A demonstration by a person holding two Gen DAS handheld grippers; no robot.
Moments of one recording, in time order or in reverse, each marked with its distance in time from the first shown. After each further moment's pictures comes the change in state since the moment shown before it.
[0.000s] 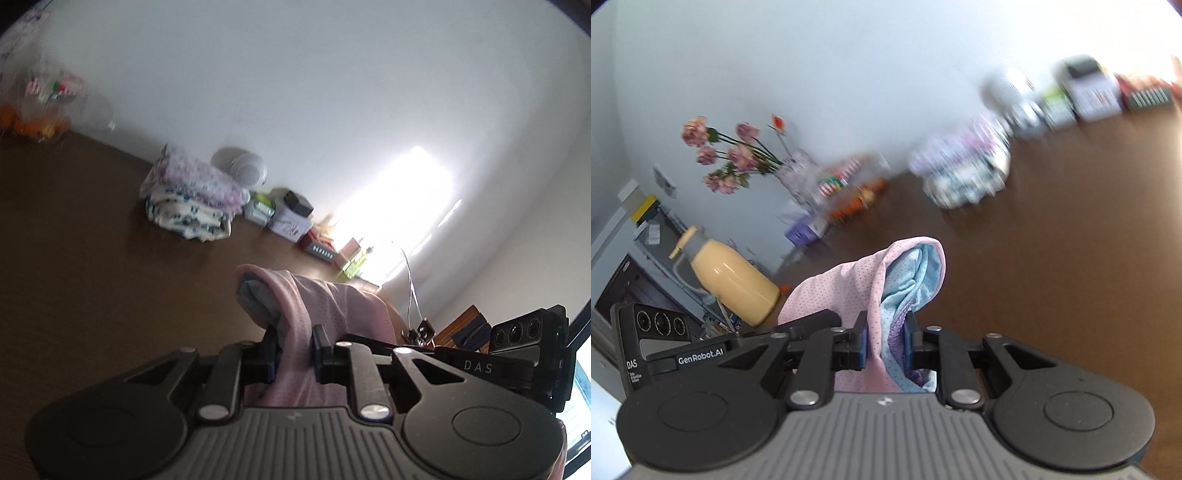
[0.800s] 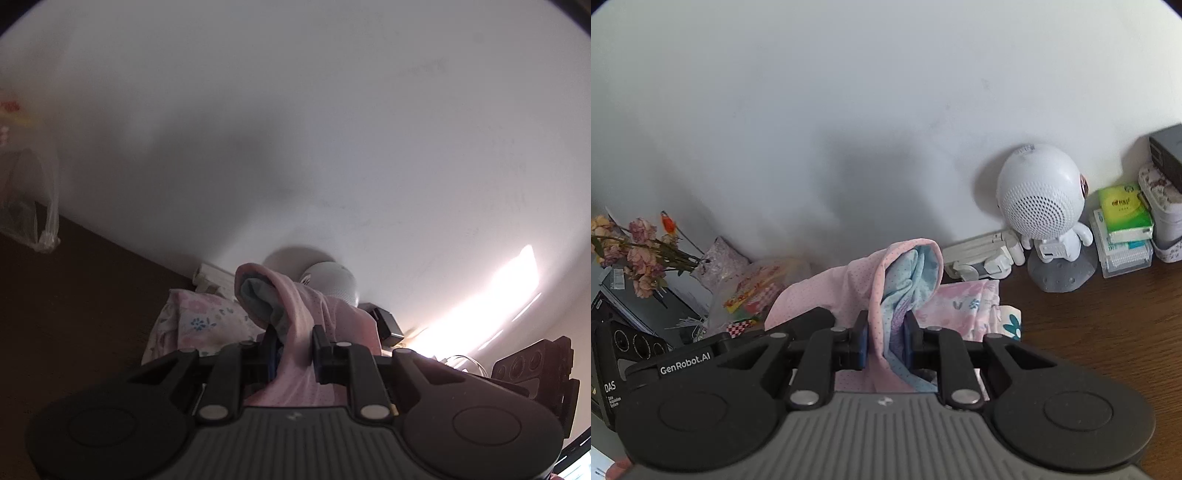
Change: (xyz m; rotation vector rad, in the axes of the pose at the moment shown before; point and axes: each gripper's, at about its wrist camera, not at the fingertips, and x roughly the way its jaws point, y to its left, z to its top) left arm 0.238 0.152 0.212 -0.128 -0.004 0.061; right arm 0.236 -0.132 0.219 0.117 -0.021 -0.073
